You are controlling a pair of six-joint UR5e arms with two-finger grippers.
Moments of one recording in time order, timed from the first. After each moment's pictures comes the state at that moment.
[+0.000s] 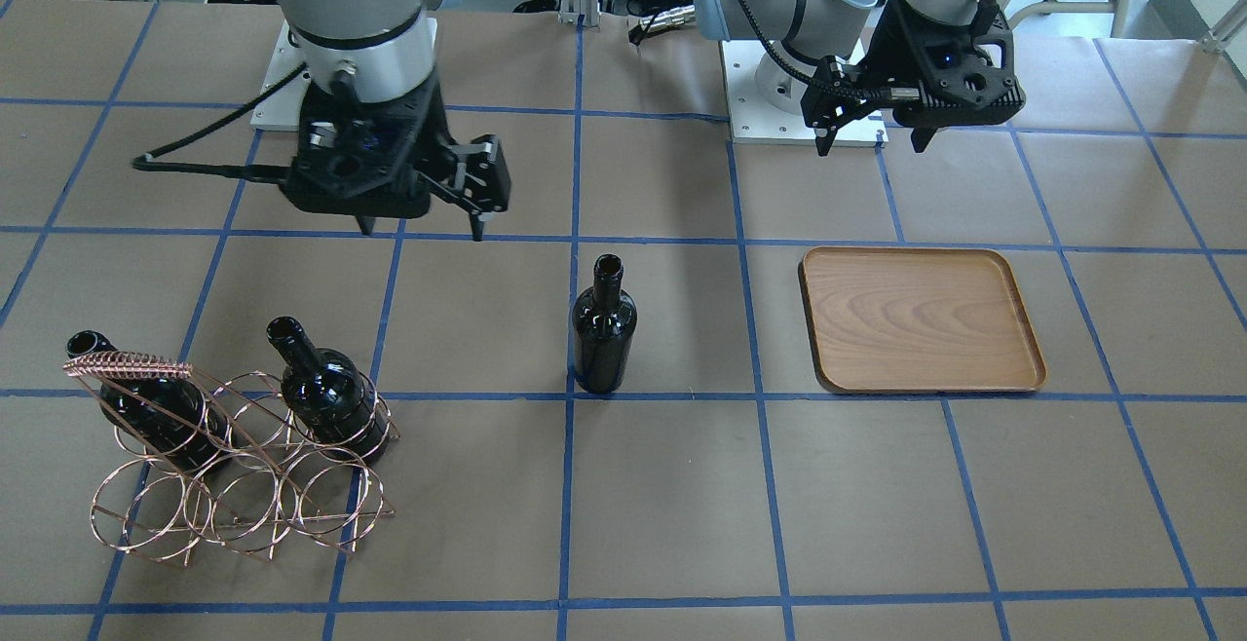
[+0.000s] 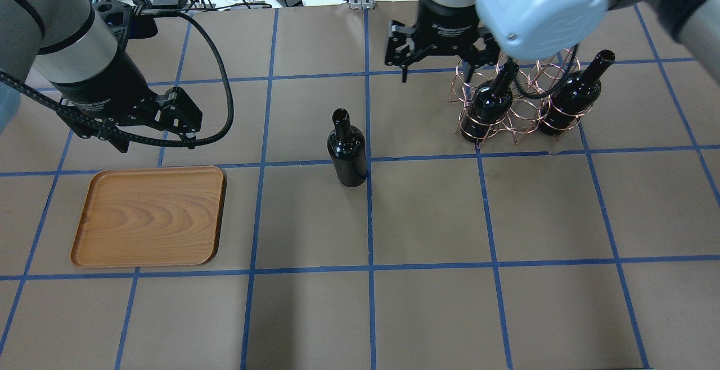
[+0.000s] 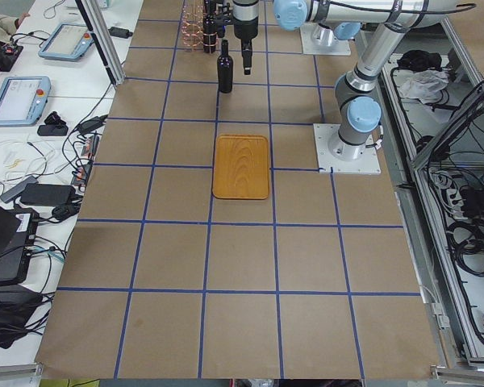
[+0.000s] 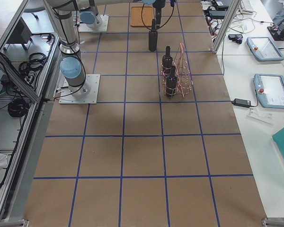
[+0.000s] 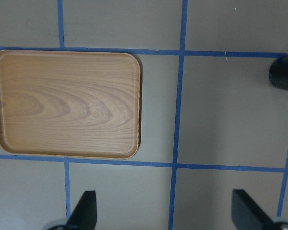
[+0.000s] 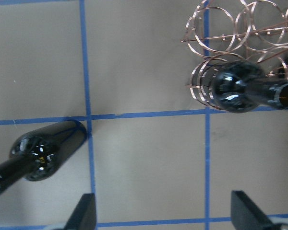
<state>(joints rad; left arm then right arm) -1.52 -1.44 -1.68 -1.63 1.62 0.01 1.73 -1.44 1.42 -1.59 -1.57 0.19</state>
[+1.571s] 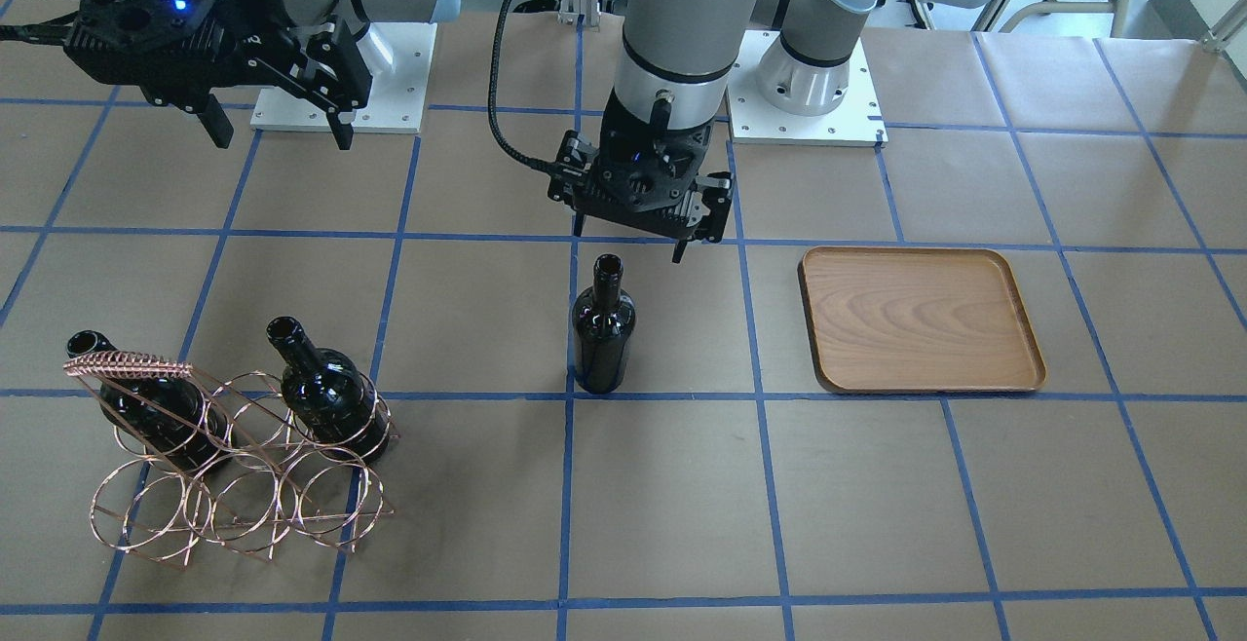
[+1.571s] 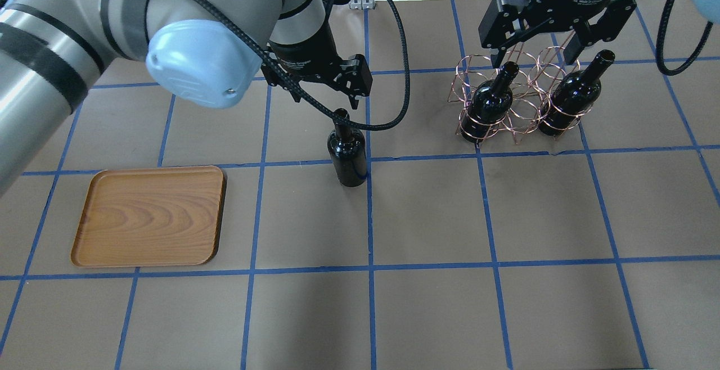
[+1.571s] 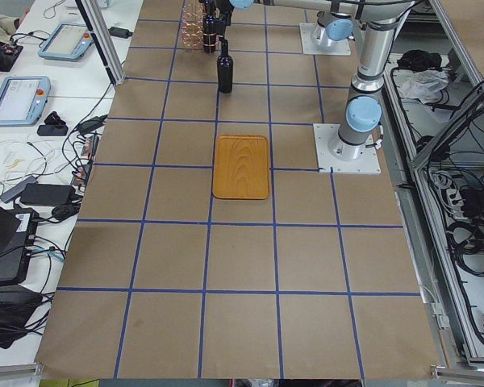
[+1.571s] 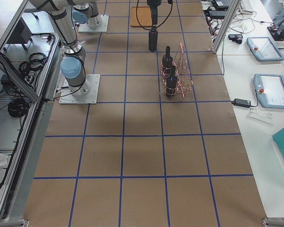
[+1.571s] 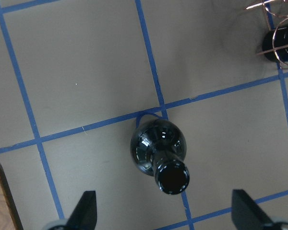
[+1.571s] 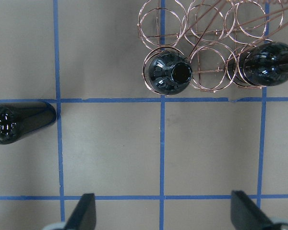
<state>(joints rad) -1.89 -1.78 -1.48 -1.39 1.50 -0.08 1.61 -1.57 1.43 -1.48 -1.57 0.04</state>
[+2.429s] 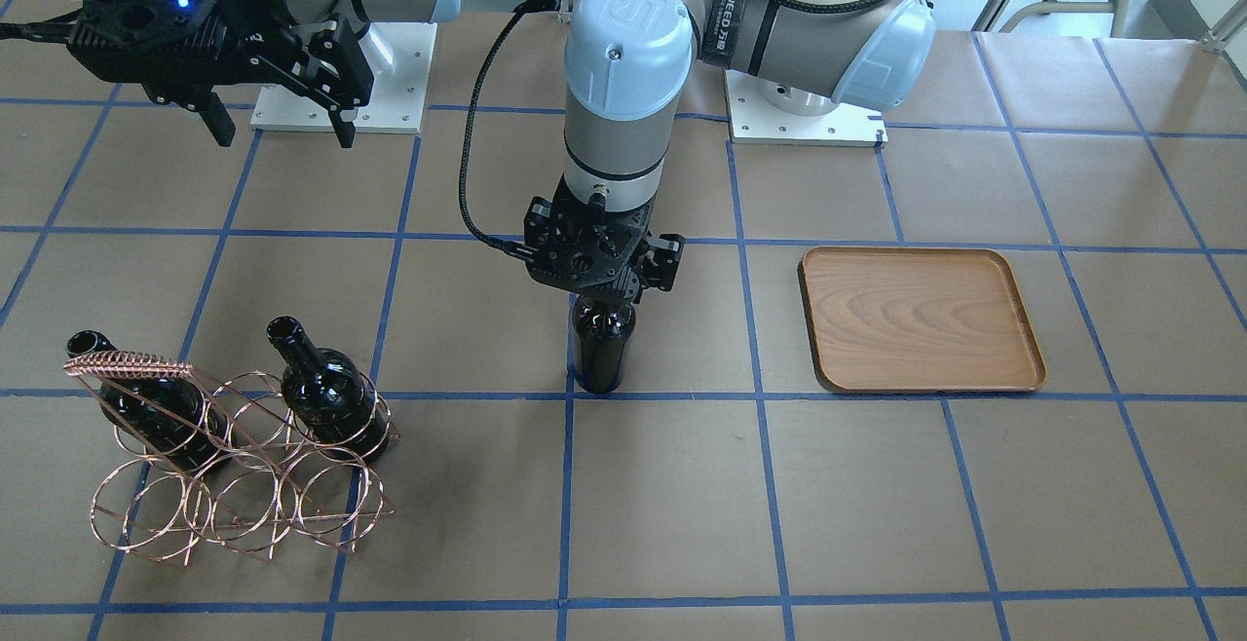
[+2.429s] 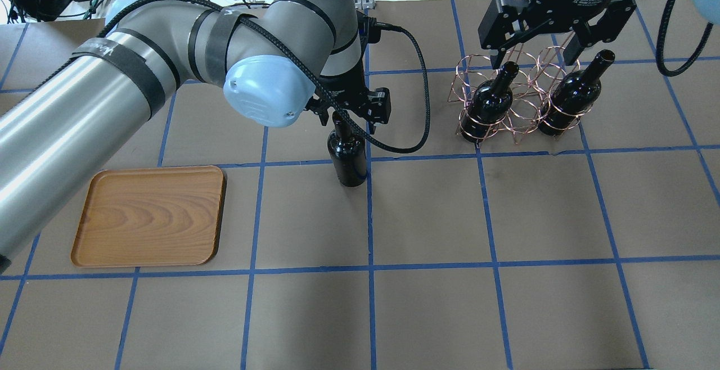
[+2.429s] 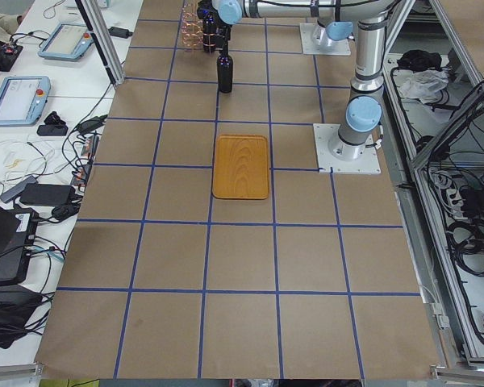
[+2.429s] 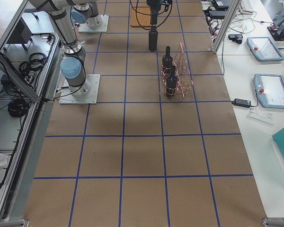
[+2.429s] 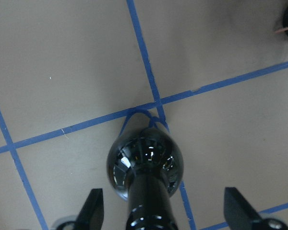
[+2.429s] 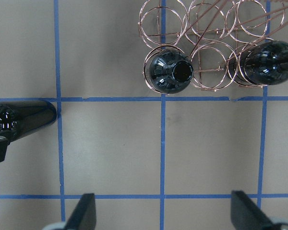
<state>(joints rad) -1.93 -1.87 -1.52 -1.33 1.55 -0.09 1.62 -1.58 1.43 -1.48 -1.57 0.04</state>
